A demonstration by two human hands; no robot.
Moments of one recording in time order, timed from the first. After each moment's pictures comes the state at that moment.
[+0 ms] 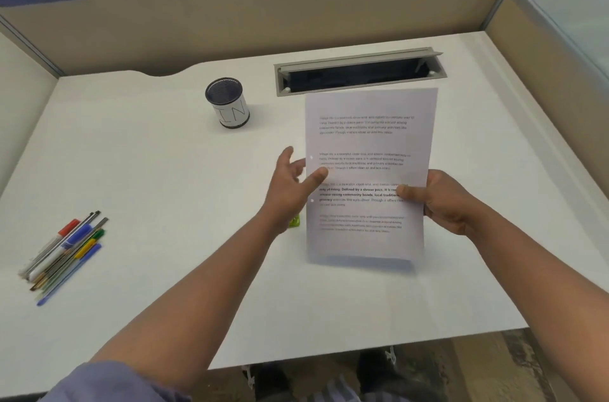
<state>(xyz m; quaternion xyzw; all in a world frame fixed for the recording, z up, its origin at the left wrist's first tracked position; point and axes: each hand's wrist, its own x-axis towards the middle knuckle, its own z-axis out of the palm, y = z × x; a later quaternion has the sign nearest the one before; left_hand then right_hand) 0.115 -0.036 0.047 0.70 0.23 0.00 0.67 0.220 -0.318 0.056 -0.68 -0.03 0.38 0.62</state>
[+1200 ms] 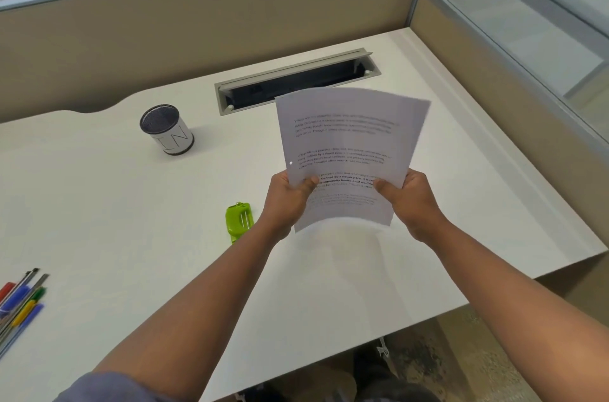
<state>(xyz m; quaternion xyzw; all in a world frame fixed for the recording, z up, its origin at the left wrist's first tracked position) 0.158 -0.118 0.052 0.70 0.16 0.00 0.70 0.193 -0.352 0.060 -0.72 0.02 0.12 0.68</state>
